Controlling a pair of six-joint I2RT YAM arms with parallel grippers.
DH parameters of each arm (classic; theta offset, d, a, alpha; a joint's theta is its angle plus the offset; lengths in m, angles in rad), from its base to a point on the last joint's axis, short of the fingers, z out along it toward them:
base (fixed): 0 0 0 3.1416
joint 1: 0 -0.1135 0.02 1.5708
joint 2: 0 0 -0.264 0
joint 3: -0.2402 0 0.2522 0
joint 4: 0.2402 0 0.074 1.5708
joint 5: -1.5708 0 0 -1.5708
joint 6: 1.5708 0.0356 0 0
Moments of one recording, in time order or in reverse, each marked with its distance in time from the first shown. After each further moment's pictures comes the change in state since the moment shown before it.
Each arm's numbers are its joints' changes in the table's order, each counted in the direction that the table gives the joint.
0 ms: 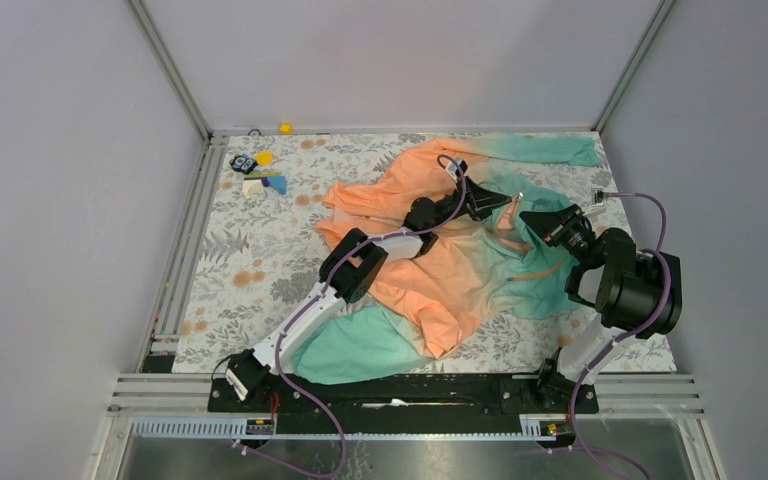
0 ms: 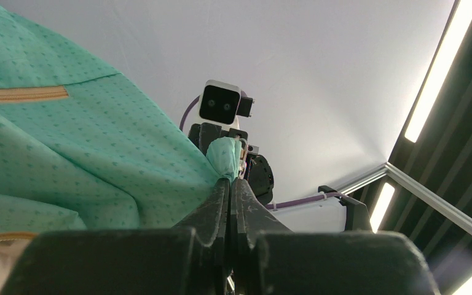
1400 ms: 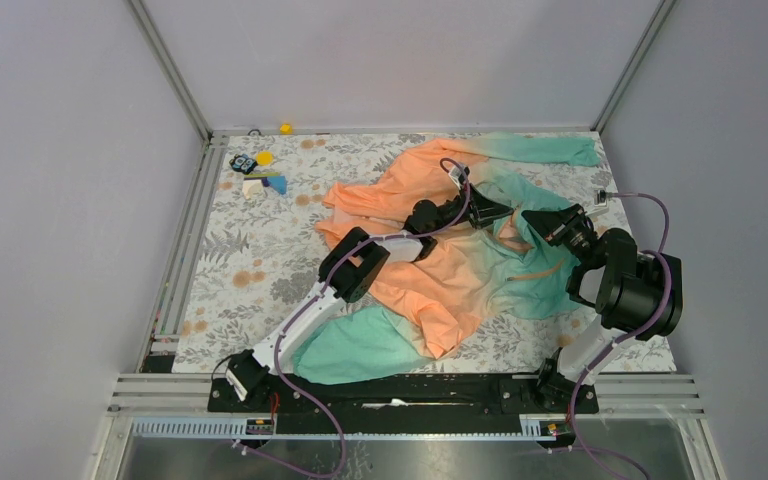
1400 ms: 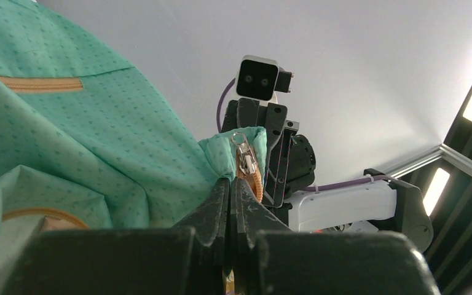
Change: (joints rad) left arm 0.014 -0.051 0.112 0.017 -0.049 0.164; right arm 0.013 -0.009 0.000 0.000 -0.010 0.005
